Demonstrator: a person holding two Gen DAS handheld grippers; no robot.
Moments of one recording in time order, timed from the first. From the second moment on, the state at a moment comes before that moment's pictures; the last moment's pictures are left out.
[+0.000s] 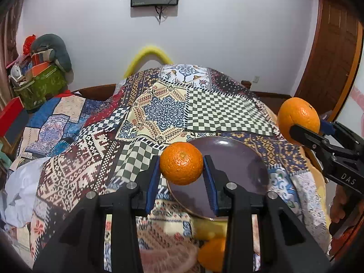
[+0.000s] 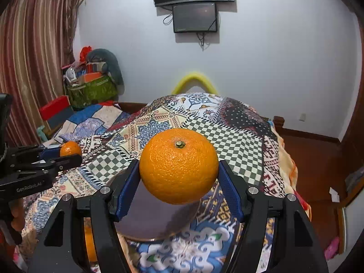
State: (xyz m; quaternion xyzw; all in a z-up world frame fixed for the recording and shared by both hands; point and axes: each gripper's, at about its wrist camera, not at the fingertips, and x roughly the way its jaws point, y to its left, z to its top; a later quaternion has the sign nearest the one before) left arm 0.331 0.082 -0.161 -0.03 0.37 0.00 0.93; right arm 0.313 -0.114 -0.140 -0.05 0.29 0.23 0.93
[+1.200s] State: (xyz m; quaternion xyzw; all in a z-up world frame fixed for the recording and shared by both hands) left arm 0.453 0.071 -0.270 -0.01 0.52 -0.04 0.85; right arm 0.405 -0.075 -0.236 -0.12 0.44 0.28 0.85
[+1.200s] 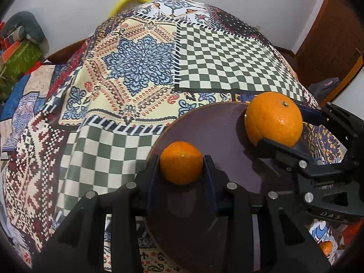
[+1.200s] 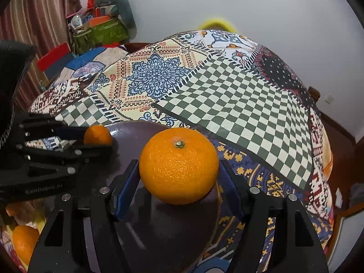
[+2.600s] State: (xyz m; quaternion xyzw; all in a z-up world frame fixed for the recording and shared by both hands) left arm 0.289 0.077 -0.120 -0.02 0.40 -0.02 0.92; right arm 0.262 -0.109 -0.102 -0.07 0.33 0.27 0.90
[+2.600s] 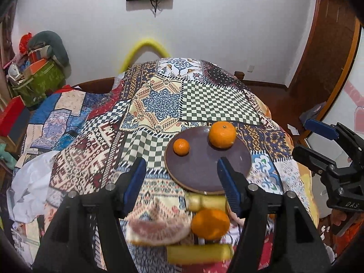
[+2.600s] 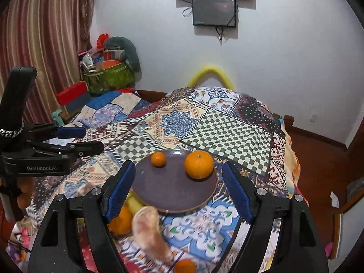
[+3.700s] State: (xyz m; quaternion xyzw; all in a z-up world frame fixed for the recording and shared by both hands) left arm 0.216 0.024 -0.237 -0.07 0.50 0.07 0.86; right arm 0.189 -0.154 -0.172 -0.07 0.40 0.23 0.88
